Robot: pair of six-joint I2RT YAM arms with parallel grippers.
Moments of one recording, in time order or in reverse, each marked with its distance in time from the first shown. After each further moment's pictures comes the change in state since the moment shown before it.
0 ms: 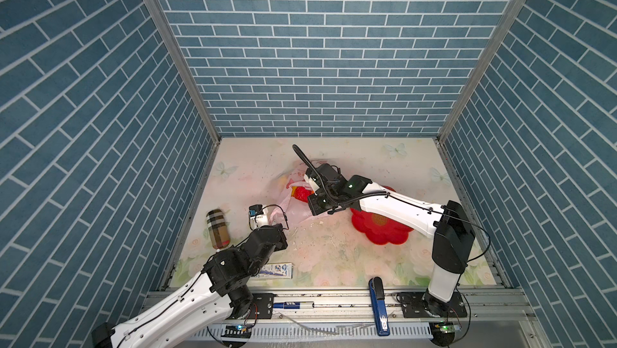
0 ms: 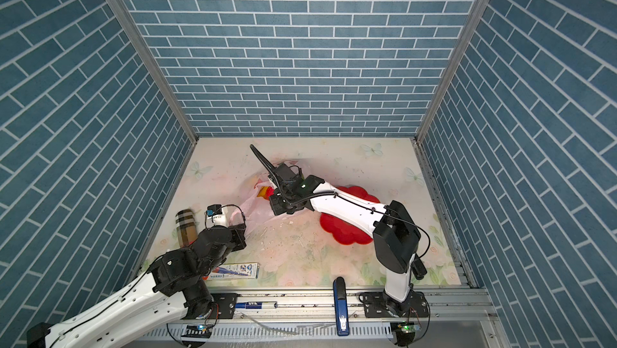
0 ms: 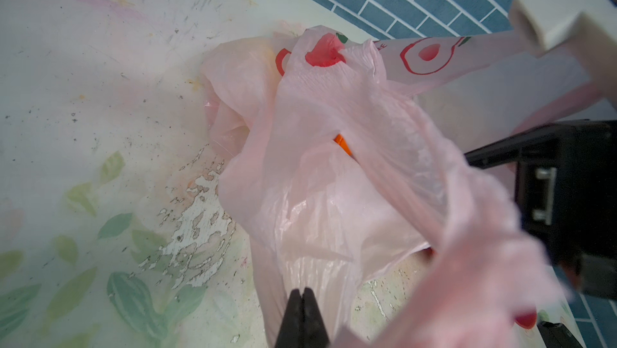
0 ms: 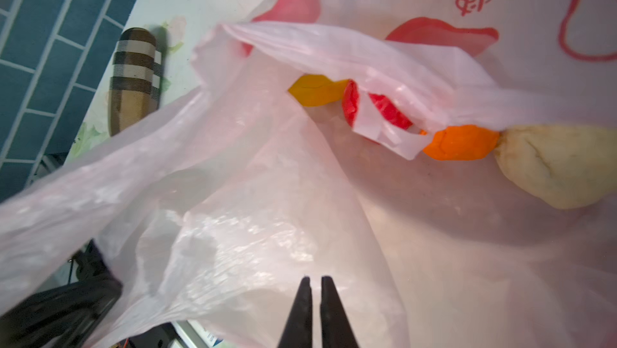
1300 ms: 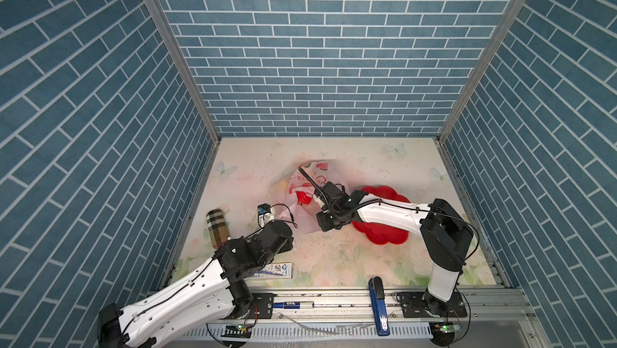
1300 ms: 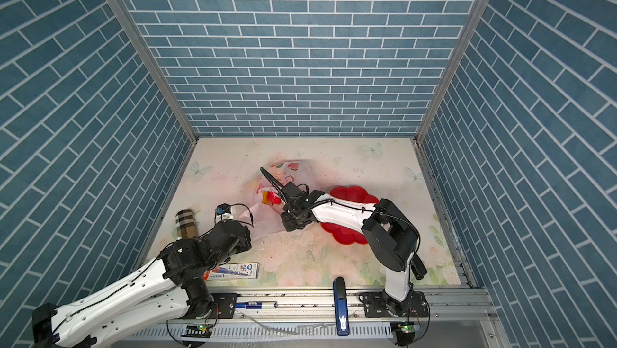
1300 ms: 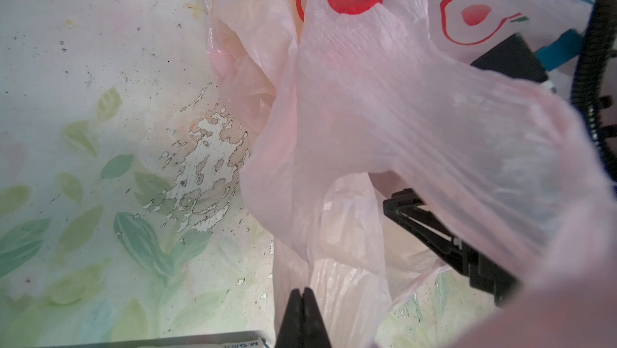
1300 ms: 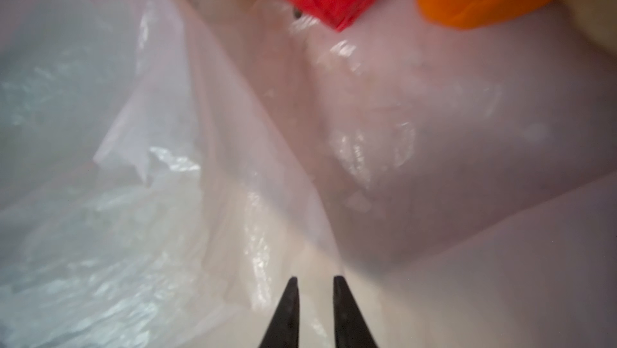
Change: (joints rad) left arm -0.031 0.173 0.119 -0.158 0.068 -0.108; right arm -0.016 0.018 -0.229 0.090 -0.002 0.003
